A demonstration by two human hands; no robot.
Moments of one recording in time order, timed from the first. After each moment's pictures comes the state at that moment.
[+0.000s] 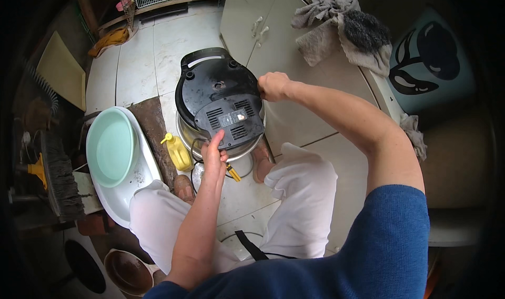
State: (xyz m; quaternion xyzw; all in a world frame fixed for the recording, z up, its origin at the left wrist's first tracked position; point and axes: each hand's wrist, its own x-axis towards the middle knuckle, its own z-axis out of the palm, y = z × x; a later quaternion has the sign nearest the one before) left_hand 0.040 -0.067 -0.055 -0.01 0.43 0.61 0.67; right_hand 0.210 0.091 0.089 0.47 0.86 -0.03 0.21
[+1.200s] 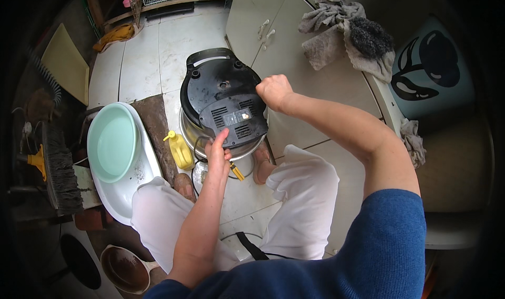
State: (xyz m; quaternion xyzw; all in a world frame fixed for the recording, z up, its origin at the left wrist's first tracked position) left_hand 0.042 -0.068 -0.050 -0.01 0.44 0.61 0.66; right_hand 0.190 0.068 0.083 0.46 0.85 0.15 0.21
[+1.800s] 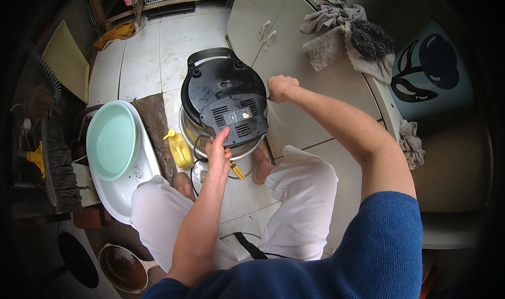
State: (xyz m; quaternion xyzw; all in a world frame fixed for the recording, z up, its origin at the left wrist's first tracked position) left_hand 0.041 -0.068 -0.050 -0.02 0.44 0.62 0.66; right_hand 0.188 0.079 0.098 0.64 0.73 -0.02 0.24
